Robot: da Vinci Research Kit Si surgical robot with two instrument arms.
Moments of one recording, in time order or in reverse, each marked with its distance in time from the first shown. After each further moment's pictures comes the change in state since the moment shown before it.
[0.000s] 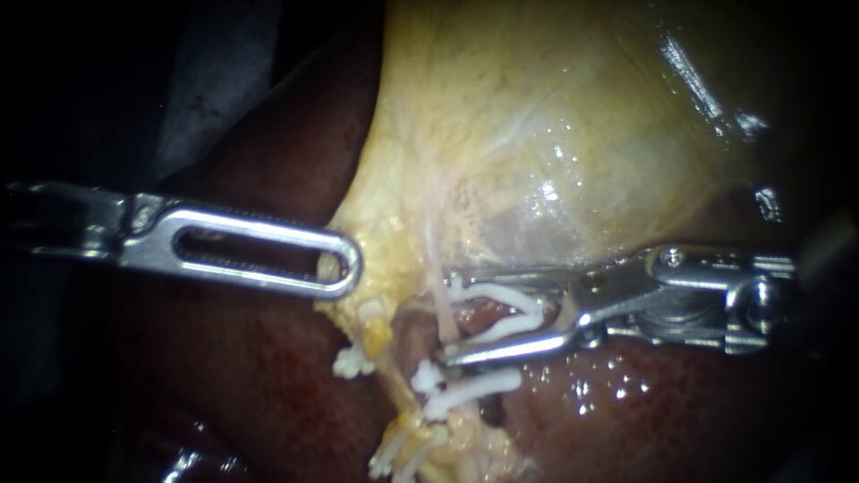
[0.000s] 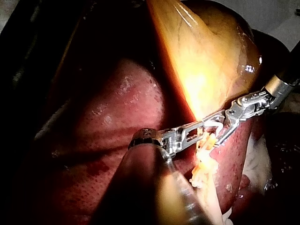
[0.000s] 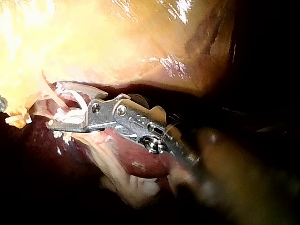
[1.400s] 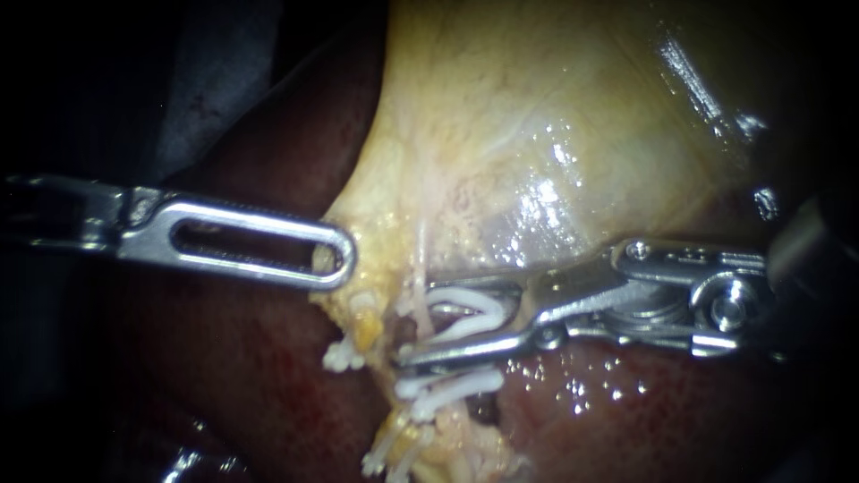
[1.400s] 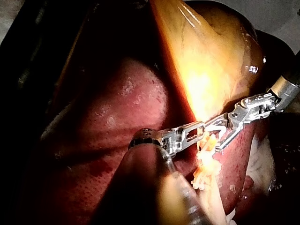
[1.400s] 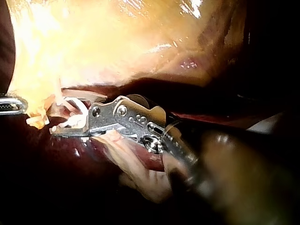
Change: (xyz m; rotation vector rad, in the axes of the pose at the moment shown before) right arm 0.002 -0.001 0.002 0.028 0.023 0.063; left arm 0.000 0.001 0.000 0.001 0.002 0.002
